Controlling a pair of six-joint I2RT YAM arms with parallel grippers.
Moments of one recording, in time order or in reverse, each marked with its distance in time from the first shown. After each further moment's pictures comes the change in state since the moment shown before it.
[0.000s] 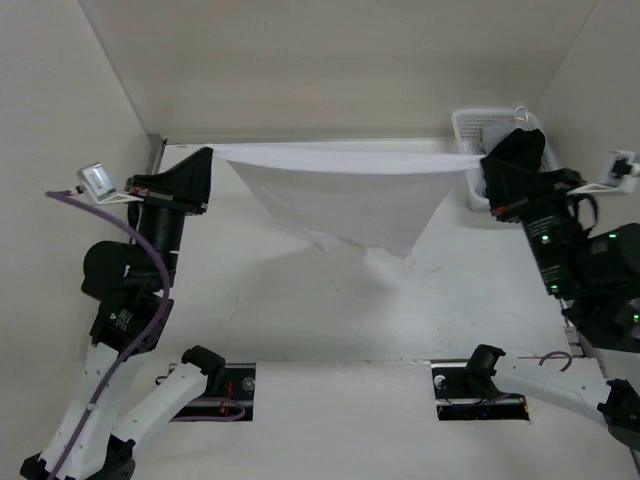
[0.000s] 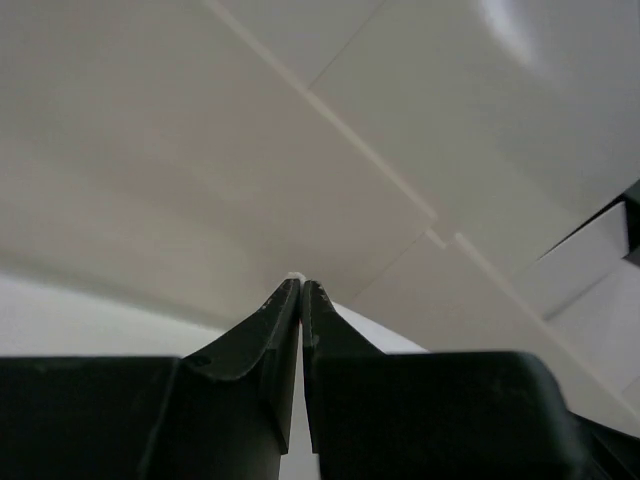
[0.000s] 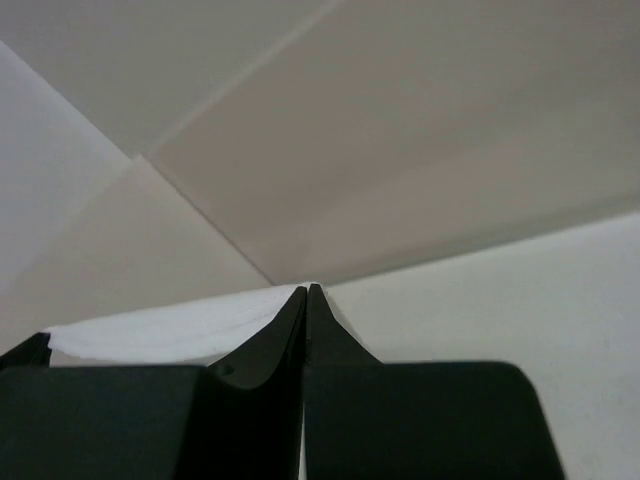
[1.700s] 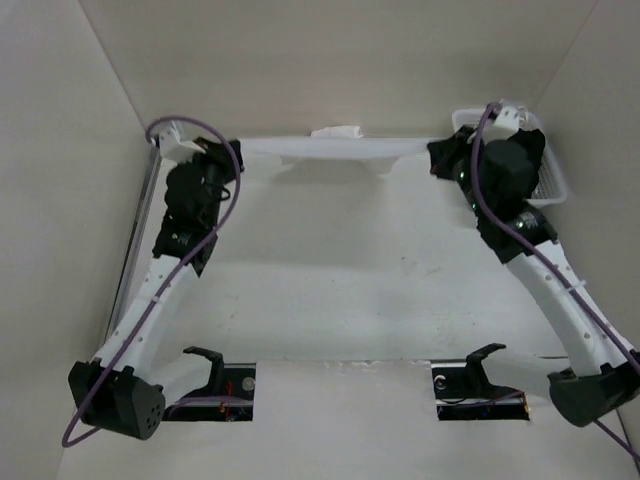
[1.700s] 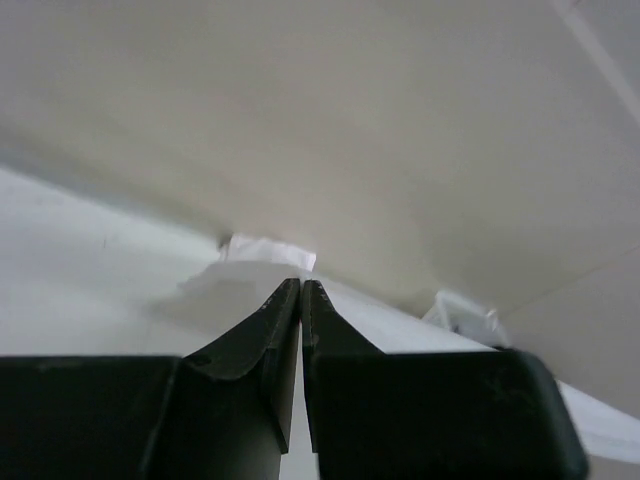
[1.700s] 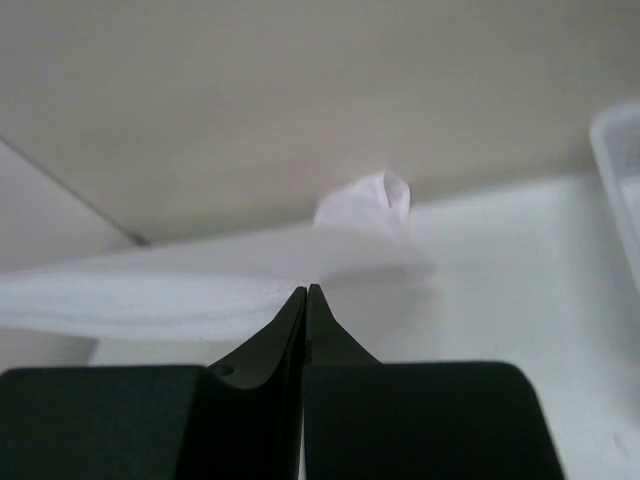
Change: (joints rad) left arm 0.203 0.465 0.094 0.126 0.036 0.075; right arm -0.494 0.452 0.127 0.075 -0.458 -0.069
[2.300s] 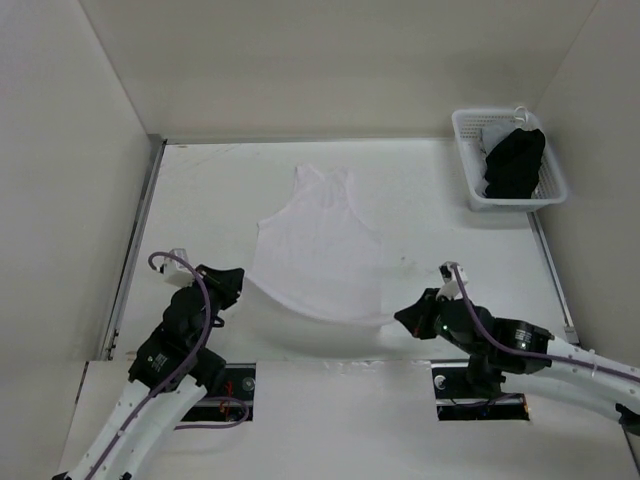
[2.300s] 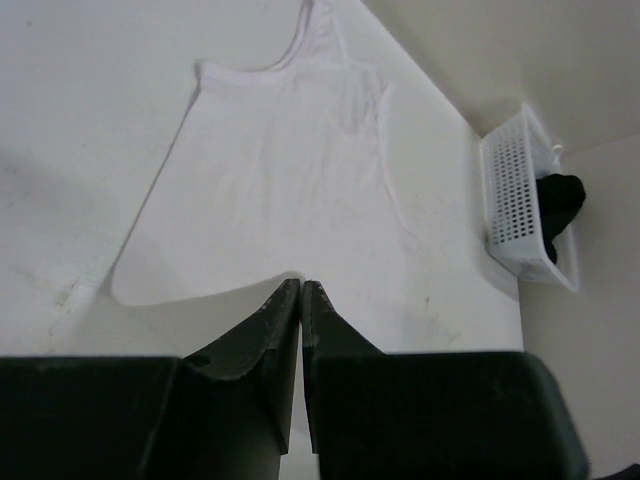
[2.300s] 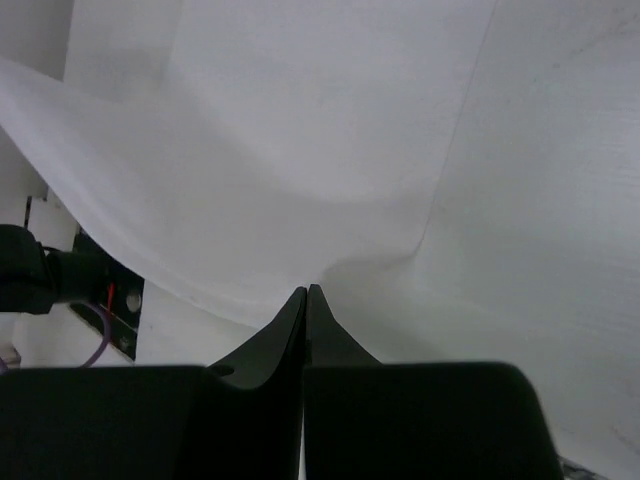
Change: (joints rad) left arm -0.288 -0.965 -0.719 -0.667 -0.175 -0.270; right arm 0.761 -0.796 -1.003 -0.323 0.205 0.550
